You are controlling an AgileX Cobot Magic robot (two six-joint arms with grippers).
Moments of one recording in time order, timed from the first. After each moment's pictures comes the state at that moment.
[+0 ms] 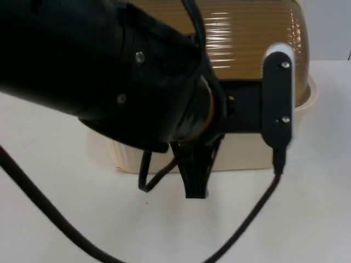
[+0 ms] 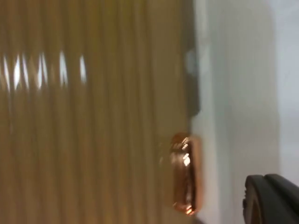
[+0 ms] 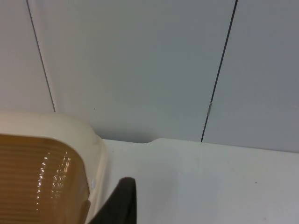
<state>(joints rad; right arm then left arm) 0.03 0.84 -1.22 0.03 0.82 -0.11 -0.99 1.77 -0.96 1.33 0.50 -0.48</state>
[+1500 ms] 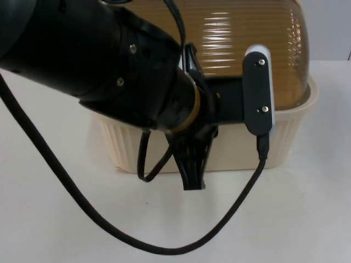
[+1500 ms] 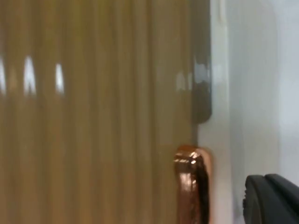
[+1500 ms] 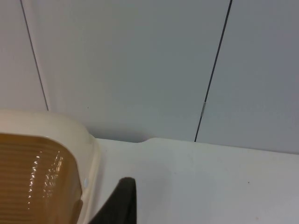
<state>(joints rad) 0.03 0.84 -1.22 0.01 0.82 -0.11 -0.87 1.84 -0.99 1.34 0.31 -0.47</state>
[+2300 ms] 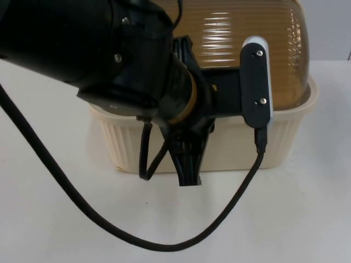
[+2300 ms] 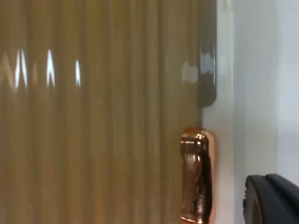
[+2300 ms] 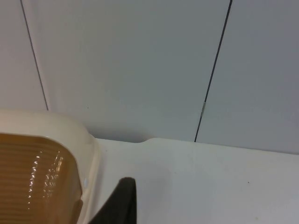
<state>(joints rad) 0.03 0.84 -1.22 0.01 0.82 -0.11 -0.87 1.81 -1.00 1.15 0.34 -0.28</state>
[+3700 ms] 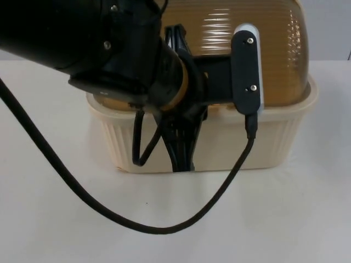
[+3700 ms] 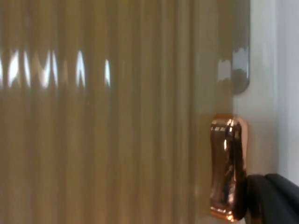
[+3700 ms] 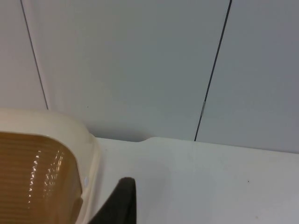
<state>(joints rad) 0.03 0.84 -1.22 0.01 0.82 -0.11 -0.82 1.81 -1.01 1.18 0.32 -0.28</state>
